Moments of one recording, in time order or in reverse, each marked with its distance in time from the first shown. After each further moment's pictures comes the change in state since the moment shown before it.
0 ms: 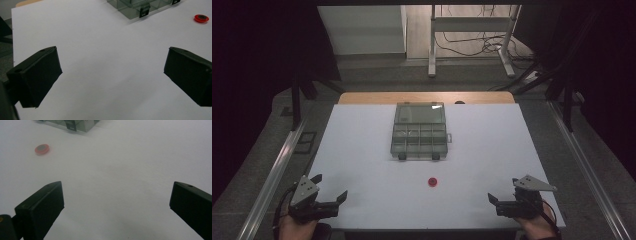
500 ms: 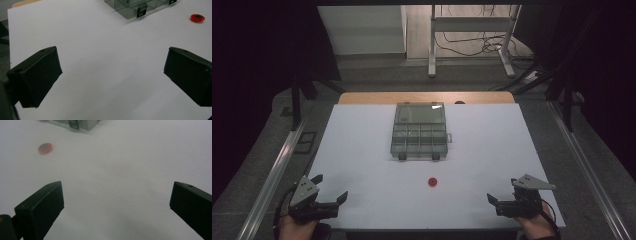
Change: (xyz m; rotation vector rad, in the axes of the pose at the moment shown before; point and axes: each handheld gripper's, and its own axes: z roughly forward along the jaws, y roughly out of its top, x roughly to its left) left arm 0.001 0.000 0.000 -0.003 -0.018 0.000; right arm -0.001 0.001 0.002 0.018 0.026 -0.002
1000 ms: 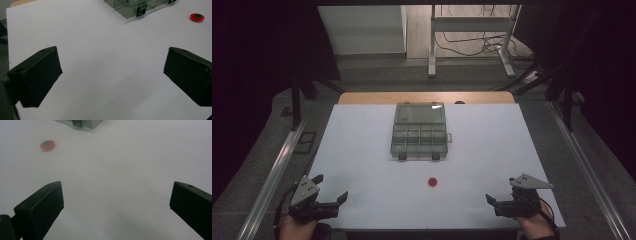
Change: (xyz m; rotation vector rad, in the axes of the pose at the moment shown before) left arm 0.000 0.000 0.001 0.006 -0.003 0.001; right arm 0.002 0.004 0.002 0.011 0.012 -0.033
